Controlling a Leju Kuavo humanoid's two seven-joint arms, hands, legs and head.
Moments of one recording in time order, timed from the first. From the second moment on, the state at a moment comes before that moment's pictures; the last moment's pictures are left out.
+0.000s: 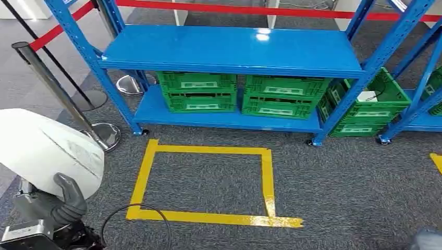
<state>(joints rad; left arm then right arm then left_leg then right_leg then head) 0.32 -0.16 -0.18 -1.93 -0.29 0.68 -0.59 -0.01 0.25 -1.14 -0.29 1.34 -0.09 -0.12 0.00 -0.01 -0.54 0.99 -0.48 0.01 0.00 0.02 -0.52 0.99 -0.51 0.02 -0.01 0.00</state>
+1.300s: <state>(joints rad) 0.32 -0.15 -0.18 -1.91 -0.28 0.68 -0.60 -0.01 0.25 -1.17 -0.30 1.36 -0.07 -0.11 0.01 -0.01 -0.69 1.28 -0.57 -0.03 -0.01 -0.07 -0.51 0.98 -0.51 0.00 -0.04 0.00</state>
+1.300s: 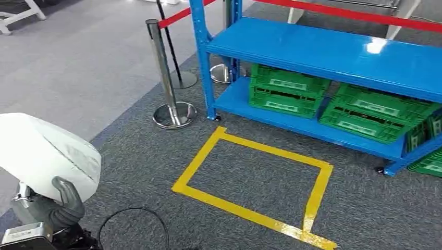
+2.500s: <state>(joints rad) 0.32 -0.15 -0.18 -1.90 -0.29 0.68 -0.60 -0.01 0.25 -1.17 -0.30 1.38 -0.07 -0.11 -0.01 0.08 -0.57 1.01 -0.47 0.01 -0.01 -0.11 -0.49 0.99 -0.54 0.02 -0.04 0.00</state>
